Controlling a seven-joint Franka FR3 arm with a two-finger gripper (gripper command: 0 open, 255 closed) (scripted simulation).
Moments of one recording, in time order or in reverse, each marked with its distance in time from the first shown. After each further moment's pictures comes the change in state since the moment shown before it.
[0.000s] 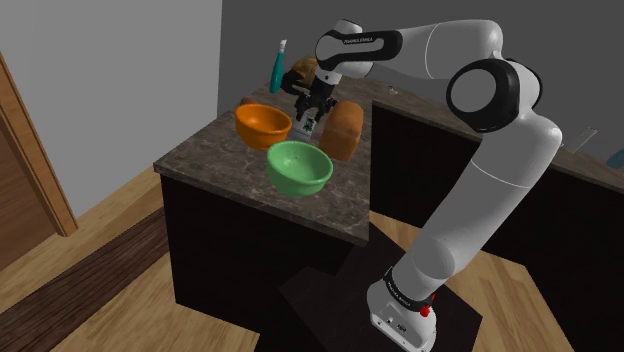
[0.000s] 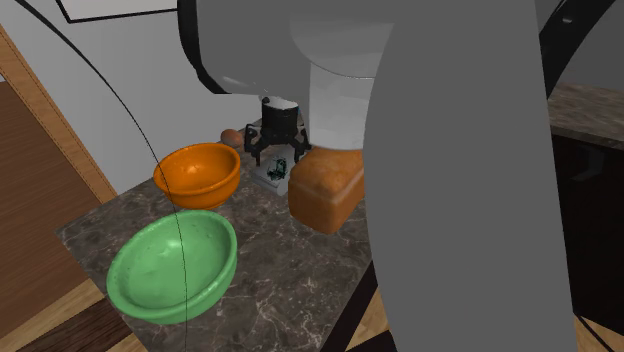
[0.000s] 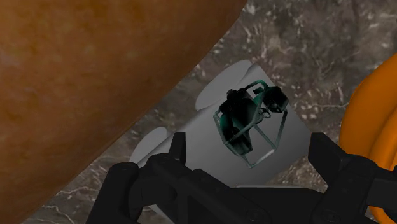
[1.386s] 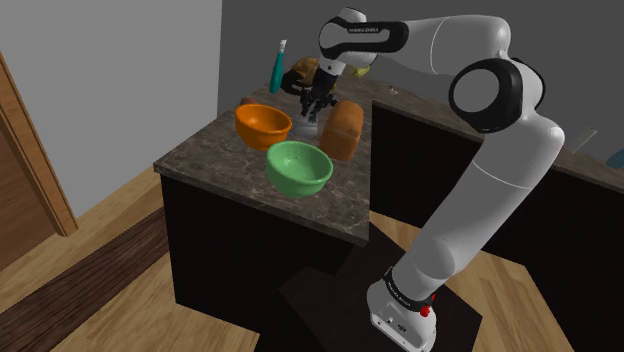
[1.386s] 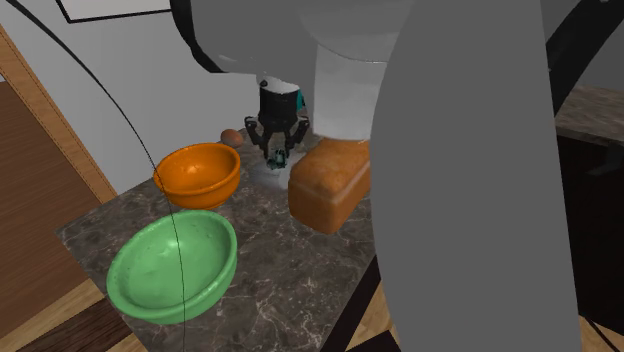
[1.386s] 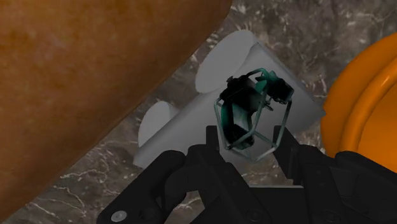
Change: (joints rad) arm -0.001 -0.013 -0.001 0.064 -0.006 -0.076 0.011
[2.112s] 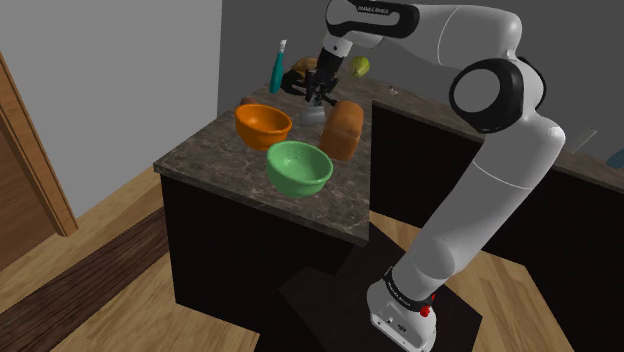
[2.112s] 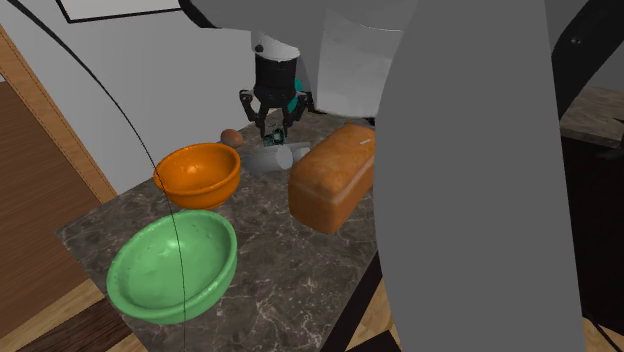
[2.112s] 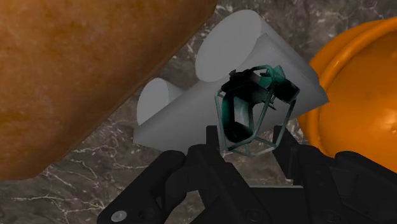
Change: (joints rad) arm -0.002 -0.003 -0.001 0.140 -0.006 -0.143 0.018
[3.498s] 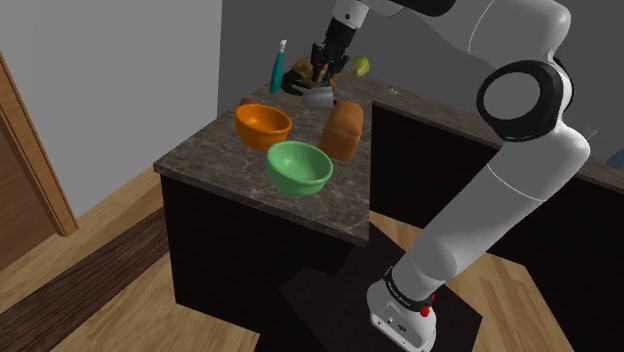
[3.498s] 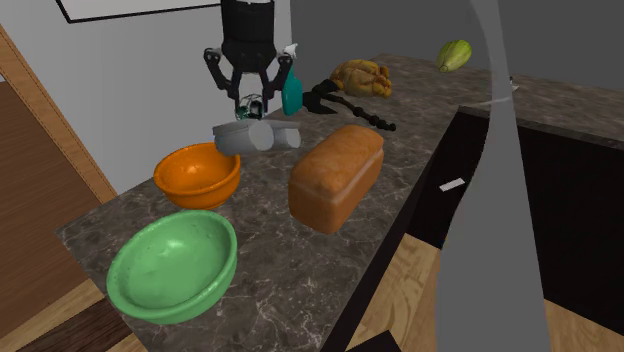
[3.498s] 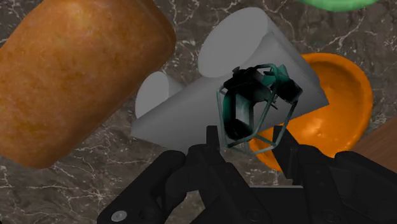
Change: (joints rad) arm 0.038 -0.132 0.032 0.063 -0.019 -0.185 0.094
